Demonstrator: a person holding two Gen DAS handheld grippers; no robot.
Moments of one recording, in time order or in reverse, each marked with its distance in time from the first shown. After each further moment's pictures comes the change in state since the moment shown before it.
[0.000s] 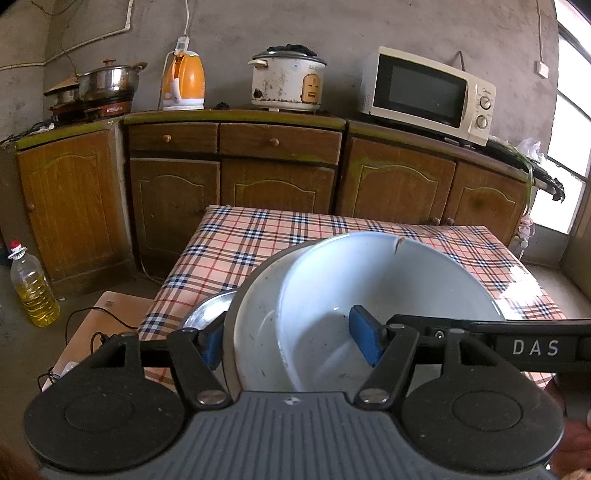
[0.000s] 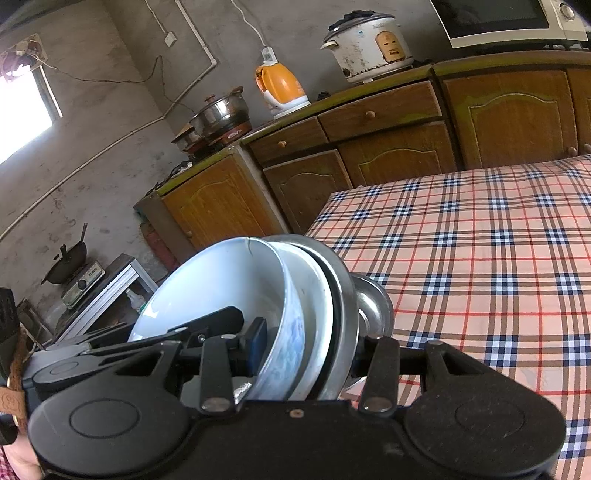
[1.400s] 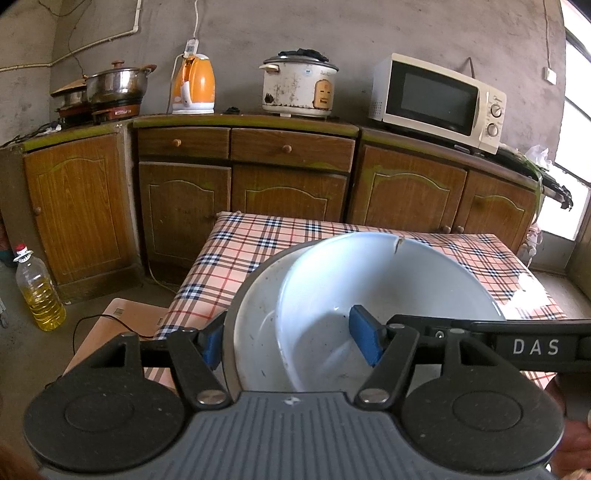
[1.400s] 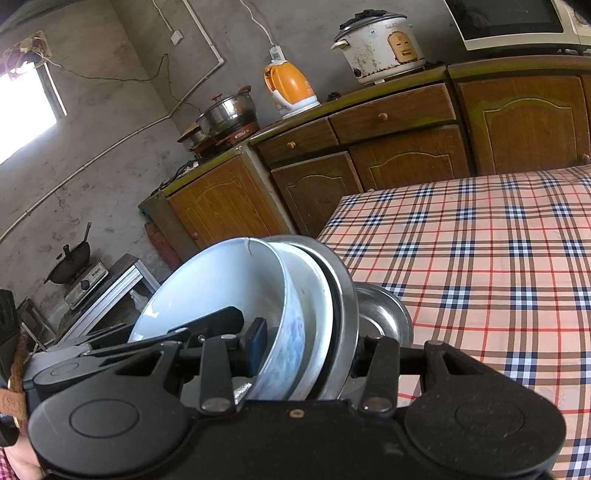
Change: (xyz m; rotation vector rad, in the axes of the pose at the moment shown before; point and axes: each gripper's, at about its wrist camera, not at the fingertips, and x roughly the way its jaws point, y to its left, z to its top) left arm 0.006 0.018 0.013 -0.008 -0.010 0.013; right arm 0.013 0.019 0.010 -0.009 0.001 0.008
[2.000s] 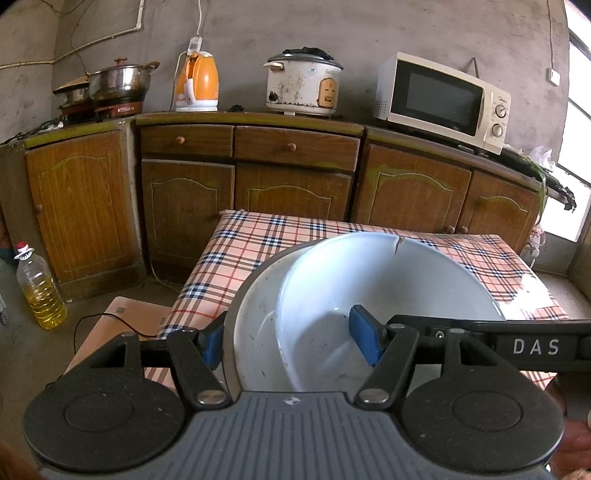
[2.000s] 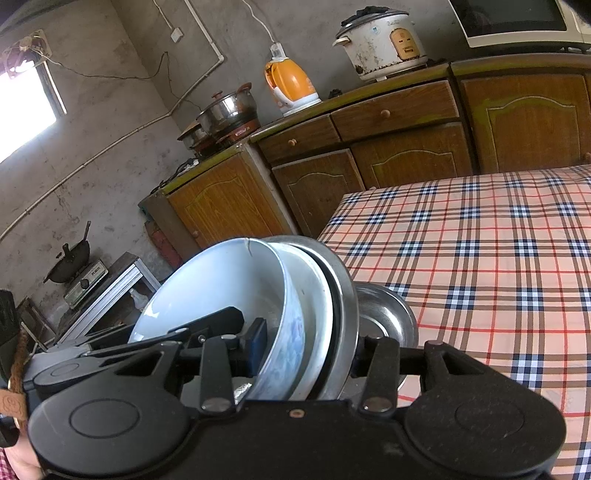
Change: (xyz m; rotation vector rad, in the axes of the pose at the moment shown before) left arm 0.004 0.011 -0.001 -0.003 0.003 0.000; right arm 0.002 0.001 -0.001 0.000 0.002 0.001
